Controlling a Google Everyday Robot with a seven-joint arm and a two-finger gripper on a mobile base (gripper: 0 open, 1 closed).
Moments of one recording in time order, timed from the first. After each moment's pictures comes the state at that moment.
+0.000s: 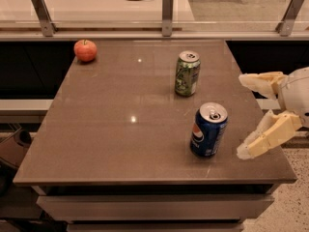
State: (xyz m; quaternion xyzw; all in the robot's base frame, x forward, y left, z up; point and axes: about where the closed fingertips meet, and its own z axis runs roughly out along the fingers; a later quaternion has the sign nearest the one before) arm 0.417 -0.165 0.930 -0.54 0.71 0.24 0.39
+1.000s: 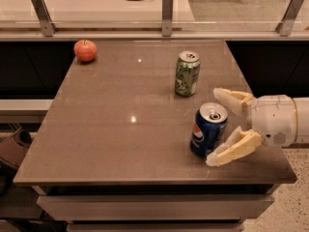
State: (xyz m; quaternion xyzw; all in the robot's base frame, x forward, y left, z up) arm 0.430 -0.121 0.888 -0.50 0.65 0.32 0.47
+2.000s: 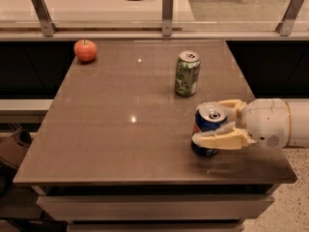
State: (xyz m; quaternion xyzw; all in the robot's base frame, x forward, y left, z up) arm 0.431 -0.112 0.882 -0.49 0.64 0.33 0.48
